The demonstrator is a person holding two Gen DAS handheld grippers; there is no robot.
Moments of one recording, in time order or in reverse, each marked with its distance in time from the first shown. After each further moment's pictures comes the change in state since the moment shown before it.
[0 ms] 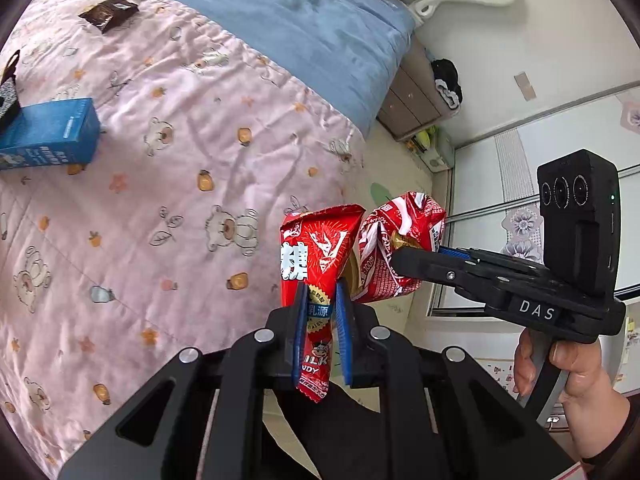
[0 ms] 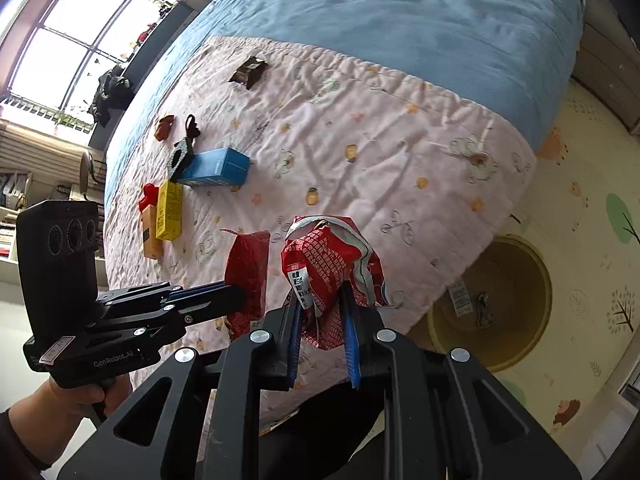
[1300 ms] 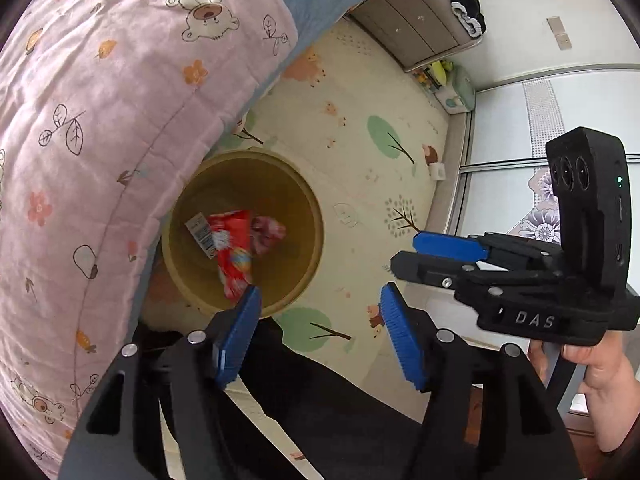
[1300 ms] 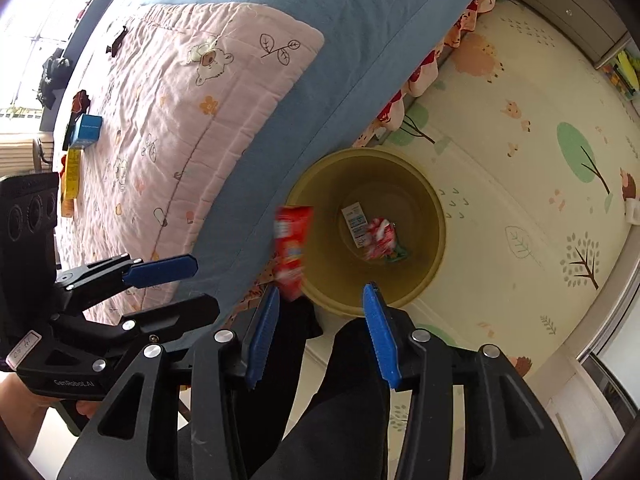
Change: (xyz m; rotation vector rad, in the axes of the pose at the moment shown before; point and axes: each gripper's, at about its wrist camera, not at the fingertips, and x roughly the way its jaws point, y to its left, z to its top) left arm 0.204 -0.112 -0.004 -0.041 0.223 0.059; right arm 0.004 -0.210 -0.037 0.069 0.232 -0.106
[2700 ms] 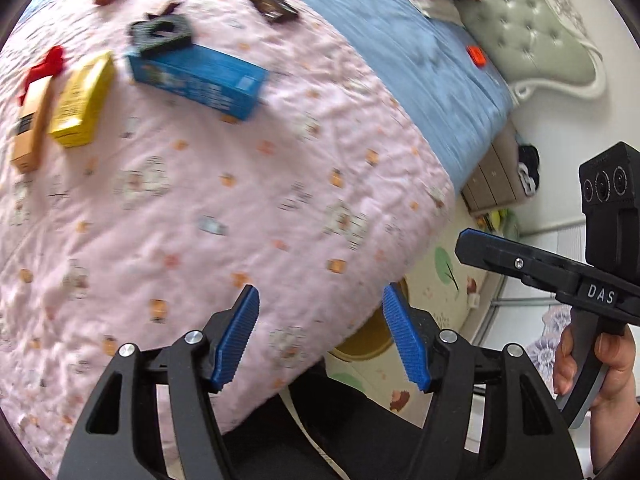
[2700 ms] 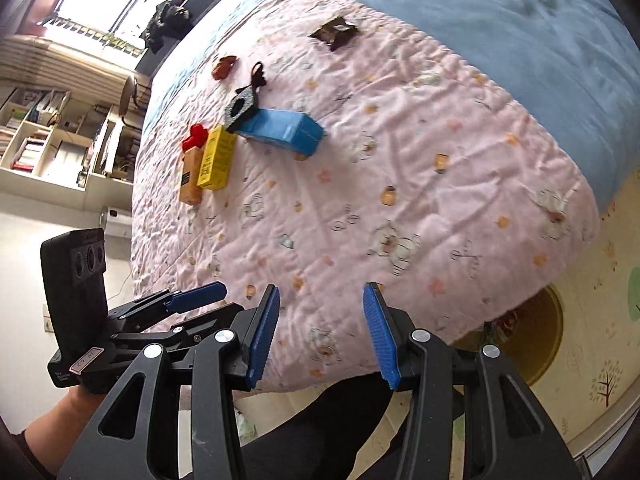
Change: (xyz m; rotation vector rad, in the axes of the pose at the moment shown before) left arm -0.245 0.192 -0.100 -0.349 -0.410 0.128; right arm -0.012 0.317 0.050 -0.389 -0.067 0.184
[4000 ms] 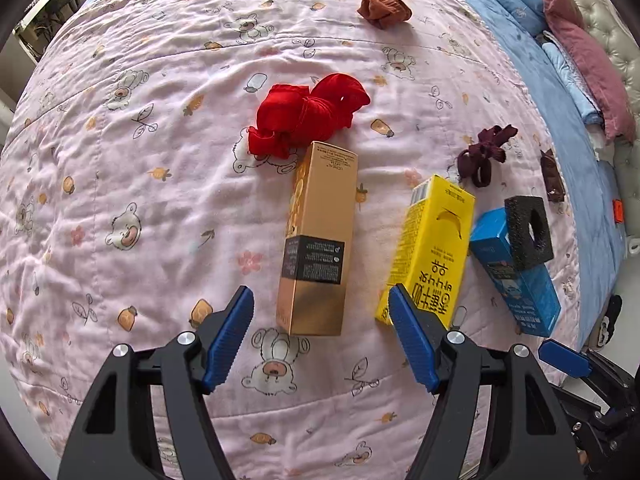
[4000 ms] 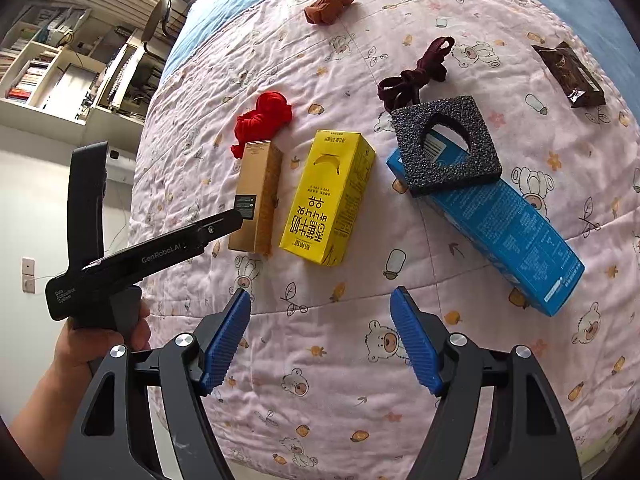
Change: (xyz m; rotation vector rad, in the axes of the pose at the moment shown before) left arm -0.031 0.287 0.140 -0.392 -0.088 0.307; right arm 0.192 0.170 0.150 -0.188 0.171 -0.023
